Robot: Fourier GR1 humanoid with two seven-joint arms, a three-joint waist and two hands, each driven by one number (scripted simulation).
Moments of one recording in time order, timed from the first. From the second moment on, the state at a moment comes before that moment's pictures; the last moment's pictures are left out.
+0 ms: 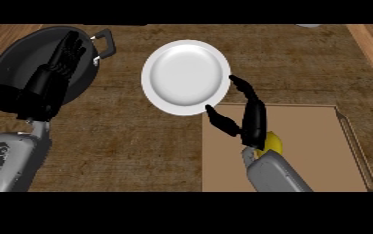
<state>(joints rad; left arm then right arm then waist) -0.33 0.46 -0.12 -1.48 0.24 0.12 0.02 -0.35 -0.14 0.53 -1.28 0.29 -0.90 0.20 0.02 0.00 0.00</state>
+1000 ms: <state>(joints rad) -0.25 0.48 -0.07 -1.56 0.24 0.10 0.06 -0.36 -0.22 0.53 -1.50 0.75 -0.30 1.02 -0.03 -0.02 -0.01</state>
